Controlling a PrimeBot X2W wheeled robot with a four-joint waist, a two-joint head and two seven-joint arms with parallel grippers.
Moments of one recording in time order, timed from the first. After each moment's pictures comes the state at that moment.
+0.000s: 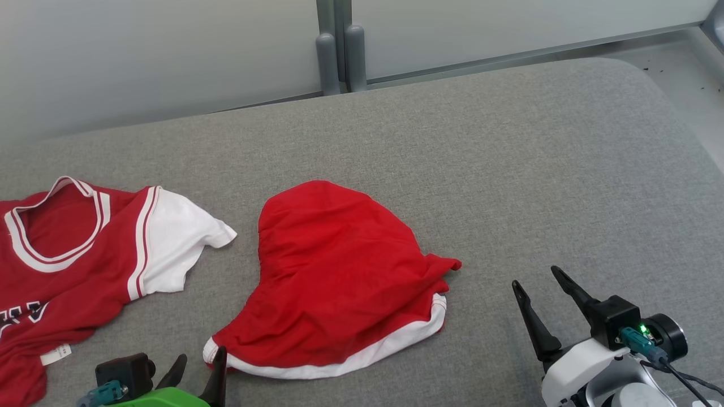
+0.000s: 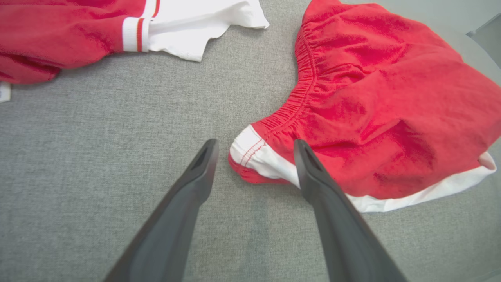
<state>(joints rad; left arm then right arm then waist) 0.08 0.51 -0.52 -0.06 -0.90 0.35 0.06 -0.02 -0.21 0.19 0.18 0.13 0.13 -0.15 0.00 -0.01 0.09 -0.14</state>
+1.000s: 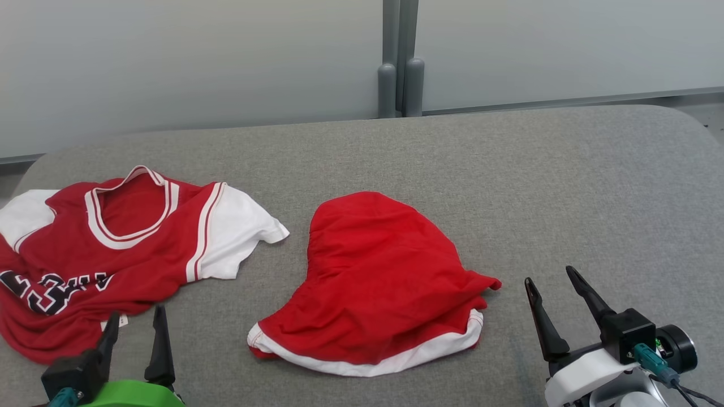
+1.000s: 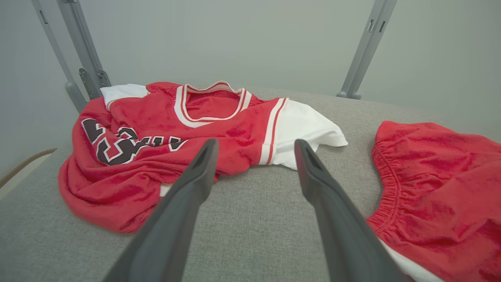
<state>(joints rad) 0.04 0.43 -0.35 0.16 -0.68 0.22 -0.26 0.01 -0.14 0.10 0.20 0.07 0.13 -0.26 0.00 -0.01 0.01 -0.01</state>
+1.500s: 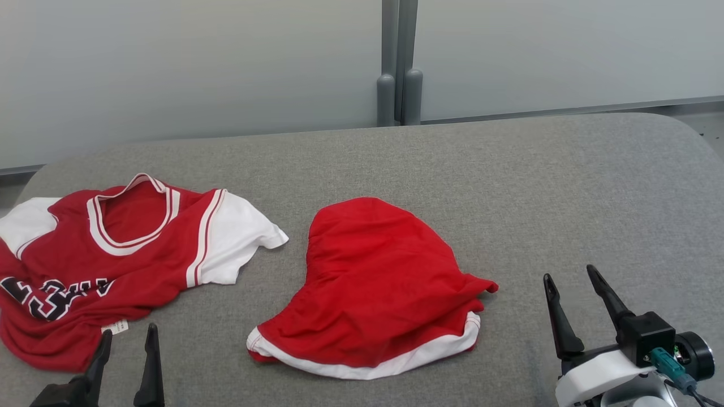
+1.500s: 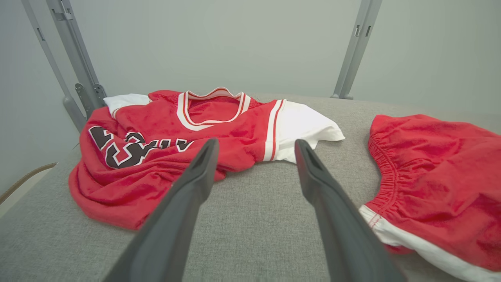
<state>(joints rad) 0.12 0.28 -0.08 0.19 -0.43 -0.03 -0.26 0.03 -0.11 0.02 0.16 0.04 0.13 -0.26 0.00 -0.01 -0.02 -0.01</state>
